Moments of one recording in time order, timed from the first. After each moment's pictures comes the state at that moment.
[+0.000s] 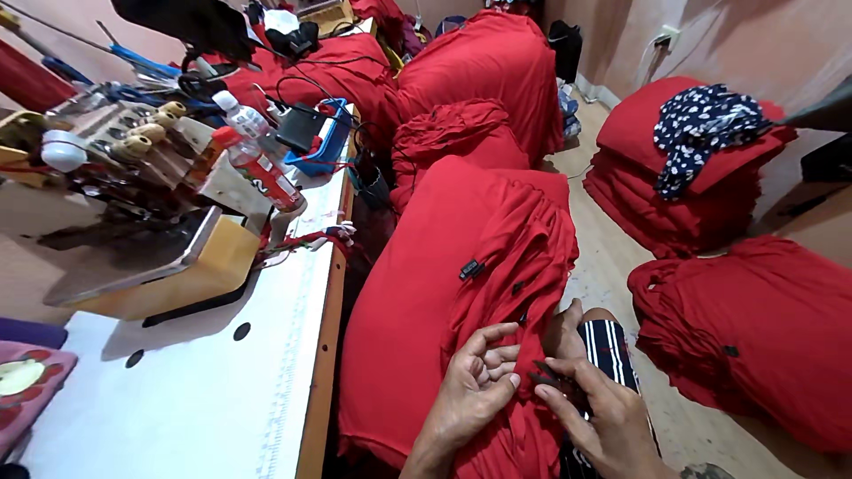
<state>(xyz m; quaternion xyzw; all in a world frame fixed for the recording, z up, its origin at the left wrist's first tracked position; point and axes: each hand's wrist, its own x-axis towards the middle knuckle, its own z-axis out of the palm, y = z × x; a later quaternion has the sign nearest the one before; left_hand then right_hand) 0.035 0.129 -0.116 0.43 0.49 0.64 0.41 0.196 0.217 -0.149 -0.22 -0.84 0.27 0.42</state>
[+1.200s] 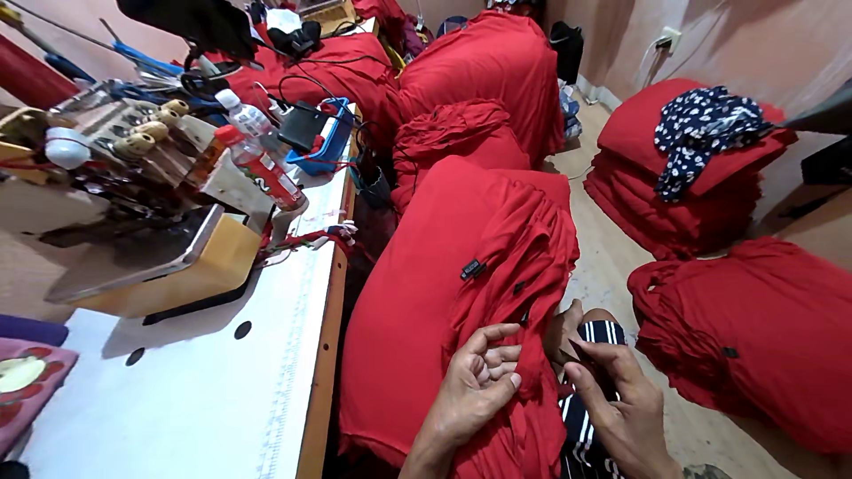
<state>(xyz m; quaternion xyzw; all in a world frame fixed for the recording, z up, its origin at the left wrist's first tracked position) 0.033 0.129 -0.116 0.43 0.49 0.64 0.41 0.194 0.228 -0.155 -0.23 -0.75 0.37 0.50</state>
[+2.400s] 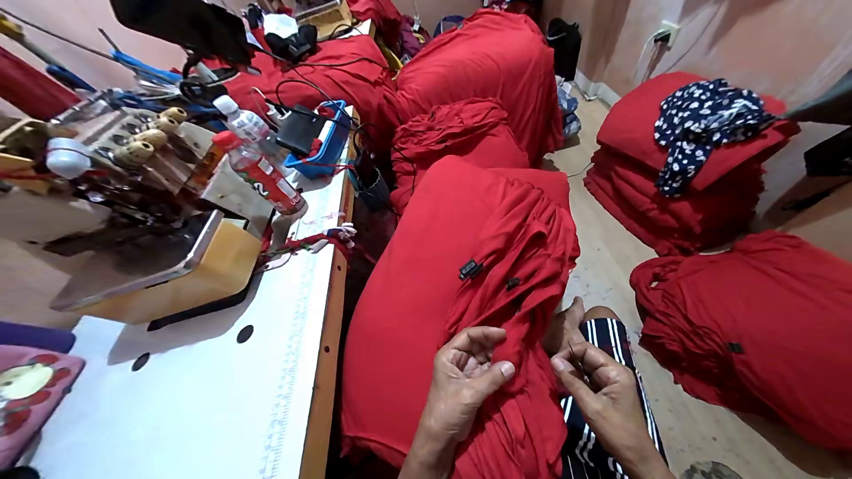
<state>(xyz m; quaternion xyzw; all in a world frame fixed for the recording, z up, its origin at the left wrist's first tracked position) 0.032 0.129 -0.121 0.36 0.47 0.72 0.35 0.186 0.222 -0.154 -0.26 -0.64 0.59 0.43</state>
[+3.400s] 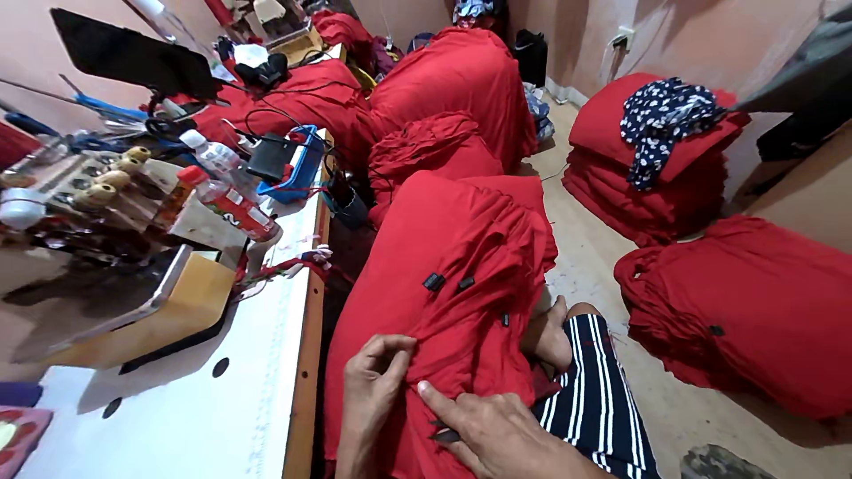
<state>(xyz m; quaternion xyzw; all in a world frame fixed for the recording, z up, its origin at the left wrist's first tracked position) -0.032 0.103 -0.121 0.43 0.72 0.53 0.09 0.150 0.187 -0.124 -0.07 -0.91 0.38 0.12</state>
